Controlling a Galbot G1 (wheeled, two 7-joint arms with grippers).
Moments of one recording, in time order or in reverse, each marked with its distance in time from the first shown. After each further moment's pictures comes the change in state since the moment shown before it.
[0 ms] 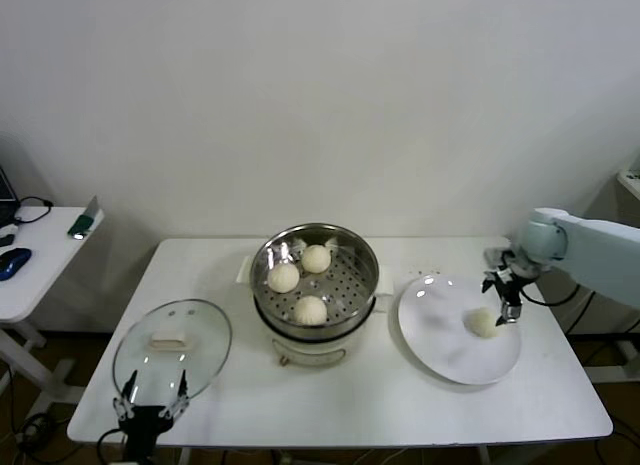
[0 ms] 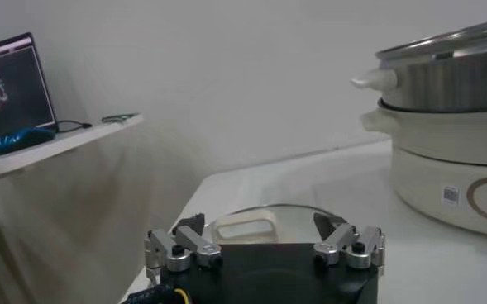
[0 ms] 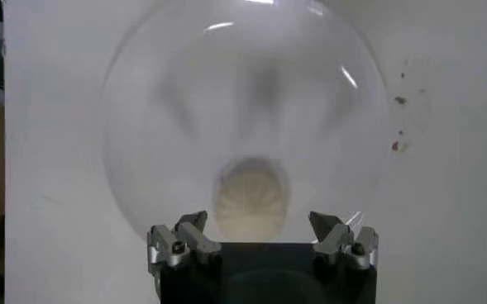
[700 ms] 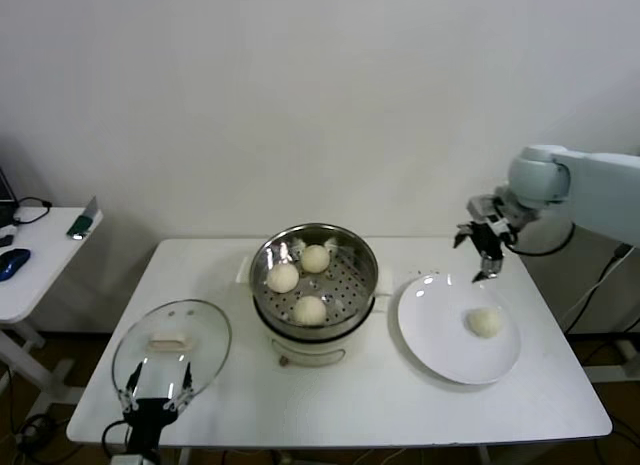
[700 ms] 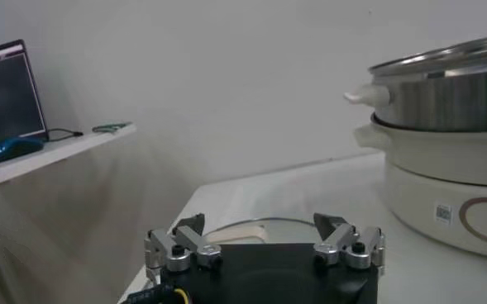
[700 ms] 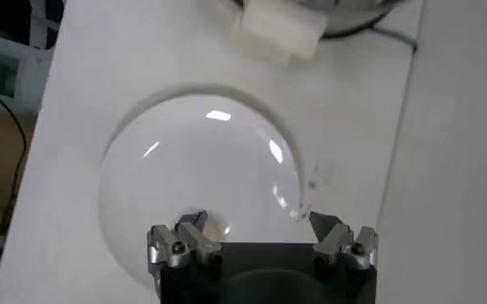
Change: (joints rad) left arm -0.017 0.005 0.011 -0.010 -0.008 0.009 0.004; right arm 0.381 0.003 -0.239 0.196 0.168 0.038 -0.015
